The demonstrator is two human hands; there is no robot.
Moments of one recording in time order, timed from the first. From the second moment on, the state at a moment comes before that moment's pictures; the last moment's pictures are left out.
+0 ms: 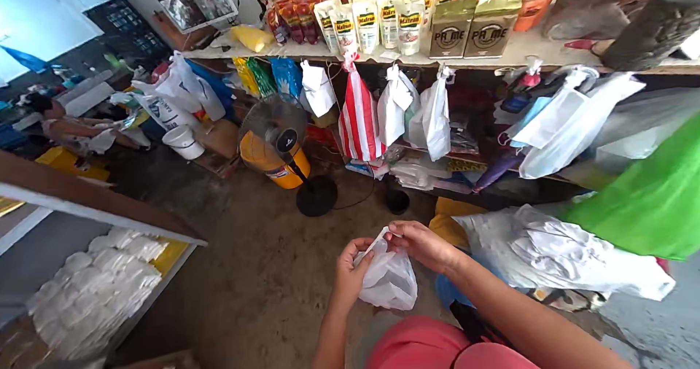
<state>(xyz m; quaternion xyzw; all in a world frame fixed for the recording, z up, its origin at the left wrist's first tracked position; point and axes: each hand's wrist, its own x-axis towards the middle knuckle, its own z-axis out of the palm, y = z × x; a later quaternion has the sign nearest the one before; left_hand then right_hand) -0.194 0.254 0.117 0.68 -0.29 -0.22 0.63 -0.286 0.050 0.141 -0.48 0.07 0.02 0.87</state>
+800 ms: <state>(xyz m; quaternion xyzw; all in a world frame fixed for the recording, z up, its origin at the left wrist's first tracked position) 0.243 0.001 0.208 0.65 -0.30 -0.19 0.67 0.152 -0.145 0.207 -0.76 0.13 -0.27 0.58</state>
